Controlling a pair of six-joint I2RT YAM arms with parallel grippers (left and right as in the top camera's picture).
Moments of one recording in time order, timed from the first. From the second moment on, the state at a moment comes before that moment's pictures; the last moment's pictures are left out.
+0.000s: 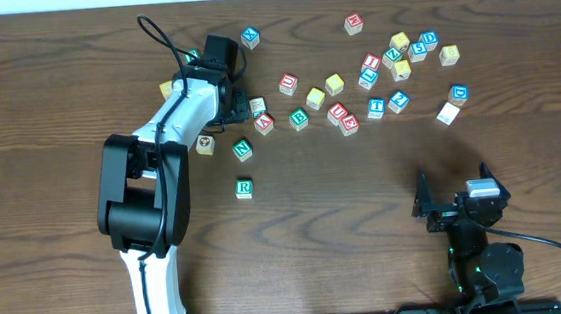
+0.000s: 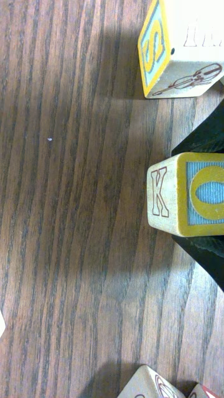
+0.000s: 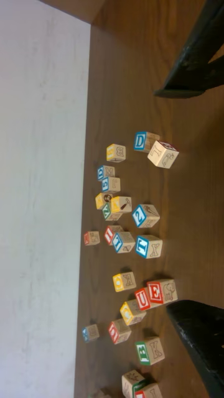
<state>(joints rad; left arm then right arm) -0.26 2.16 1.55 -0.66 -0.04 -0.30 0.13 0.01 0.01 -0.06 0.12 -0.01</state>
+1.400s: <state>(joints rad) -0.52 1.32 1.51 -1.20 -0.04 -0.30 0.13 0.01 0.01 -0.06 0.12 -0.01</state>
